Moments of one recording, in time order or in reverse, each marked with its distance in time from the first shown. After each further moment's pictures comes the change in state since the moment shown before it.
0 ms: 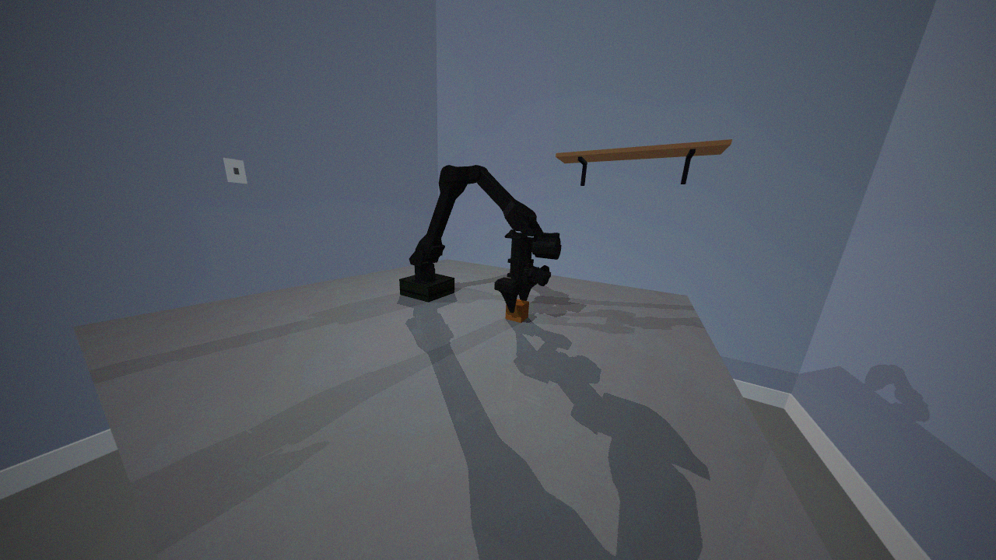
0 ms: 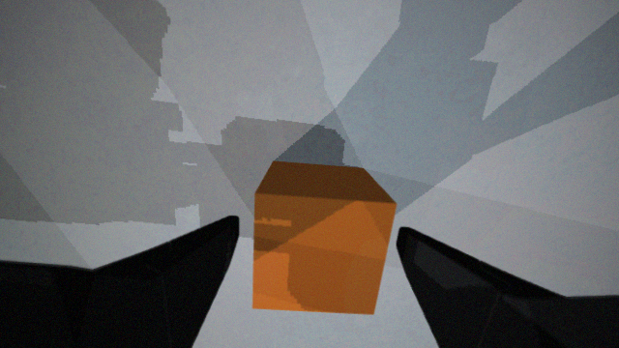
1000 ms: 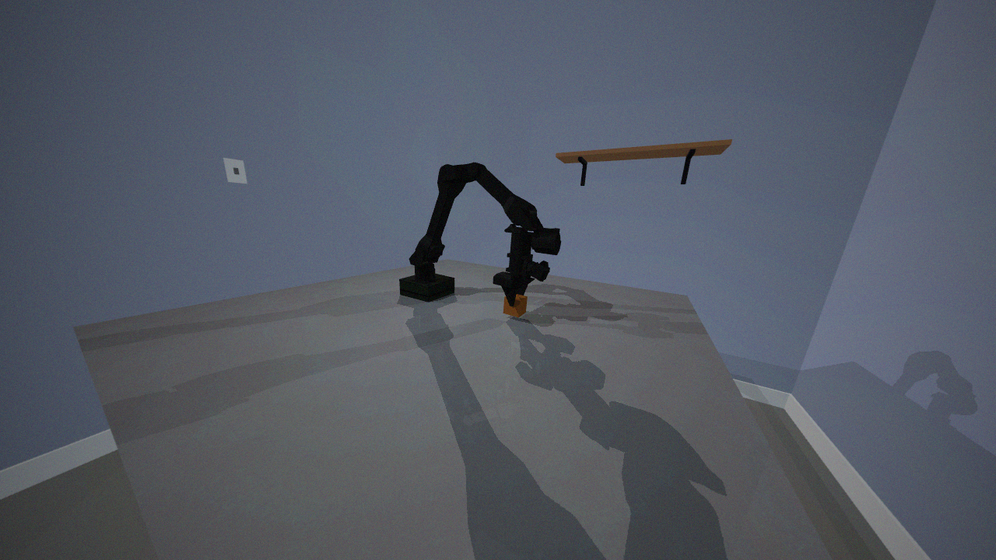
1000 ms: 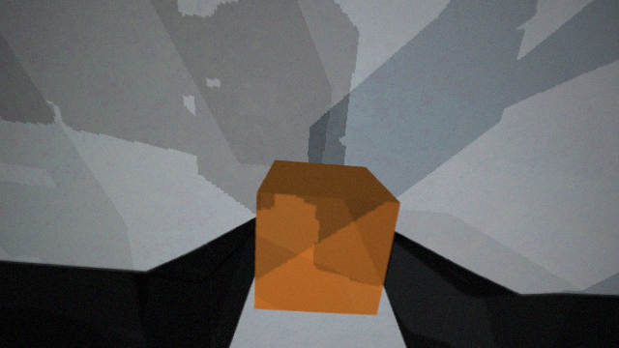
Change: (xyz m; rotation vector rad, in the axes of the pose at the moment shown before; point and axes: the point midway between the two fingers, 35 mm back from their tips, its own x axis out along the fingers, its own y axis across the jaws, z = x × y) arm -0.015 0.000 -0.006 -0.003 0.030 0.003
